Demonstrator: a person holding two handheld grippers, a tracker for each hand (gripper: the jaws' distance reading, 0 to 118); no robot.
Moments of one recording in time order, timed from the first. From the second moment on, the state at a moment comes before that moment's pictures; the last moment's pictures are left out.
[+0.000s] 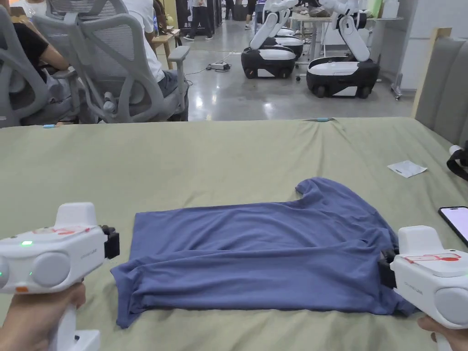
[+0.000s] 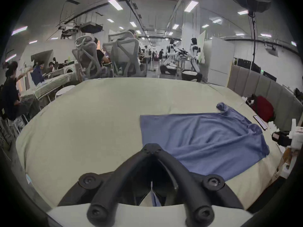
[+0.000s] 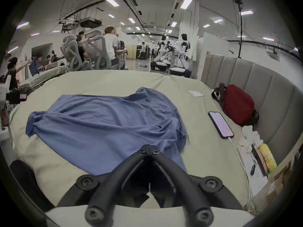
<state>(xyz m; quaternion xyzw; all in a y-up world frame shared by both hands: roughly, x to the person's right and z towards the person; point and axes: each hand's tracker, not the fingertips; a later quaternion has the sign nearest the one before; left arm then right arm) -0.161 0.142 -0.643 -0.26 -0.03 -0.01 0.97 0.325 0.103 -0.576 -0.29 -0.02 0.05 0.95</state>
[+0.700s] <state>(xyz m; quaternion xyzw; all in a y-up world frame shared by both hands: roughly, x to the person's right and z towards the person) -0.151 0.029 -0.898 -0.41 0.02 -0.02 0.91 0.331 0.088 -0.606 -0.31 -0.01 0.04 0.95</state>
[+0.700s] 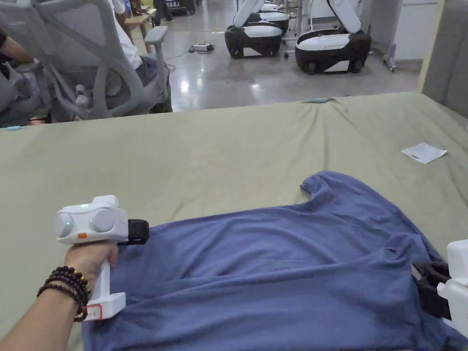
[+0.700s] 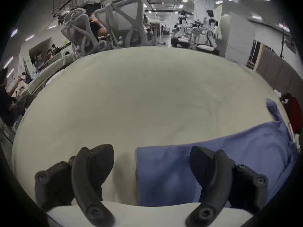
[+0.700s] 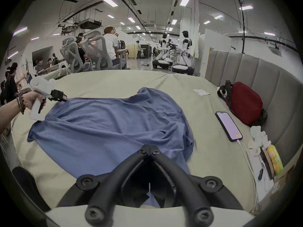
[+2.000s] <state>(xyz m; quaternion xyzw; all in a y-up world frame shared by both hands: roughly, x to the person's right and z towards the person) -0.145 0.096 -0.835 -0.36 -0.02 -0.03 0.93 0.388 0.129 -0.833 -0.39 -0.03 0.05 0.92</state>
